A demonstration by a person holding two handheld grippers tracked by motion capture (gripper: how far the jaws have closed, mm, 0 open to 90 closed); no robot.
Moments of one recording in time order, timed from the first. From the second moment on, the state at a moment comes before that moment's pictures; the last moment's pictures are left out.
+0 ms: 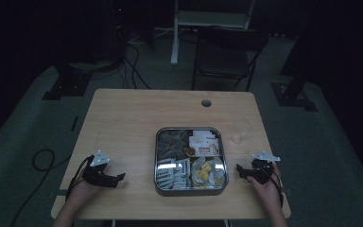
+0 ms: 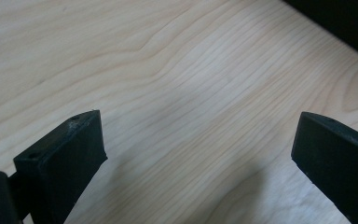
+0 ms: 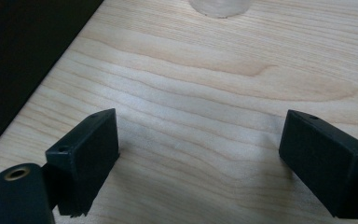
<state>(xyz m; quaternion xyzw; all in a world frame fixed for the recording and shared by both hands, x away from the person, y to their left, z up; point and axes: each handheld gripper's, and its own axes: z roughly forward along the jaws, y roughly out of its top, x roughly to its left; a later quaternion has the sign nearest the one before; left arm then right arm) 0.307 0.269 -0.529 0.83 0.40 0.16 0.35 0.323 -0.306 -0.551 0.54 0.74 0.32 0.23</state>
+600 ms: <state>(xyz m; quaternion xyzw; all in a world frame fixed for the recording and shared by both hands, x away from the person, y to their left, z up) 0.315 0.231 -0.502 0.85 0.34 0.15 0.38 0.323 -0.306 -0.551 0.54 0.74 0.32 0.23</state>
